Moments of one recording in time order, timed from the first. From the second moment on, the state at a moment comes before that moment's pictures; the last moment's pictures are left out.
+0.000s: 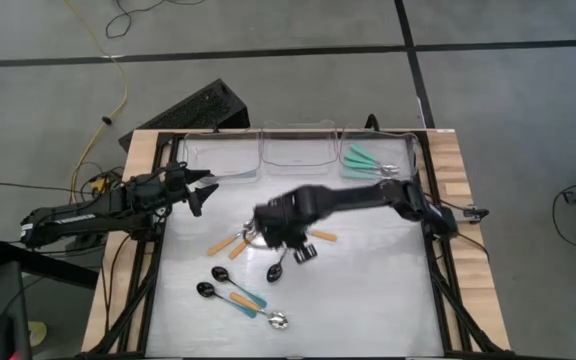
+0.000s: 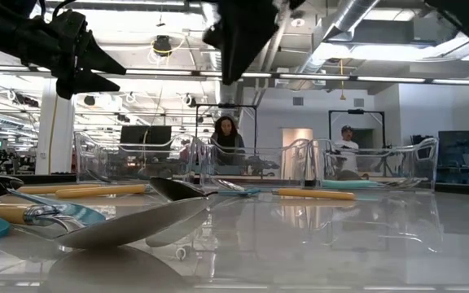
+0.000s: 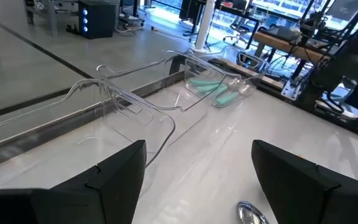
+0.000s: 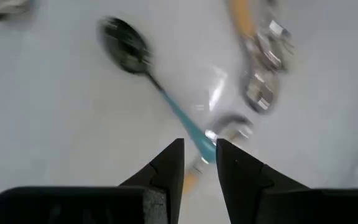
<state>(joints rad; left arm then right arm) 0.24 0.32 0.30 -0.23 -0.30 -0.32 0.13 2.23 2.27 -1.36 0.00 -0.35</state>
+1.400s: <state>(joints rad) 0.24 0.32 0.30 -0.23 -0.32 -0.32 0.13 2.25 1.89 -0.87 -0.08 -0.60</state>
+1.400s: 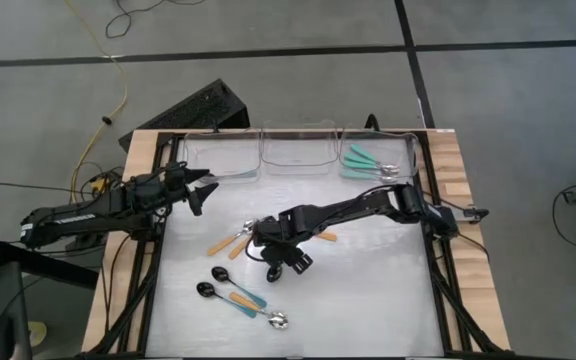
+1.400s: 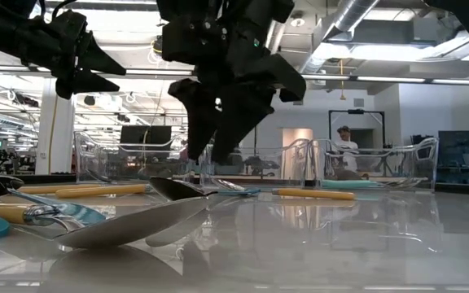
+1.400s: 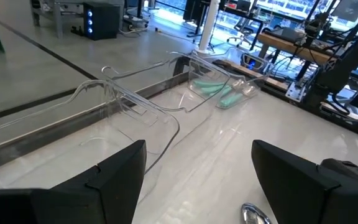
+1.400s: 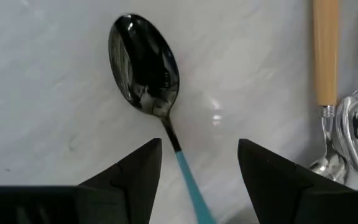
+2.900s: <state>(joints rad) 0.24 0.32 0.30 -0.23 -0.32 -0.32 0.12 2.25 1.73 -0.73 -0.09 -0.55</state>
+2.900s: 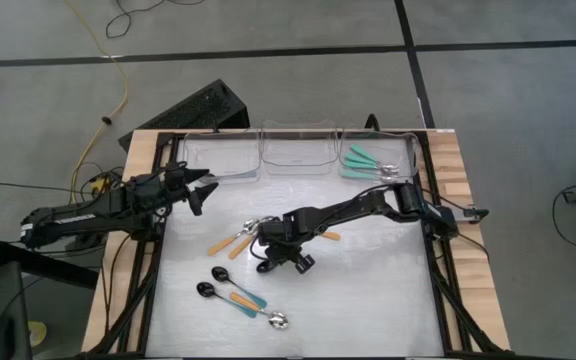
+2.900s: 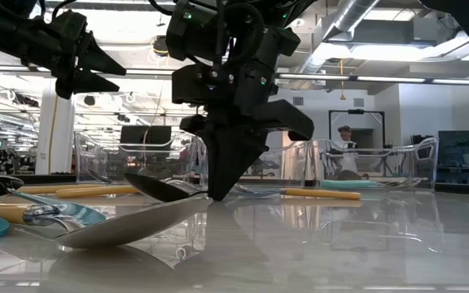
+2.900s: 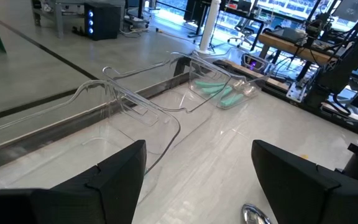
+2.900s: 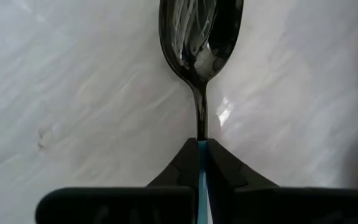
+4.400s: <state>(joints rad) 0.24 0.32 0.30 -0.23 -0.32 -0.29 -0.29 2.26 2.30 -0.49 0.13 -0.42</state>
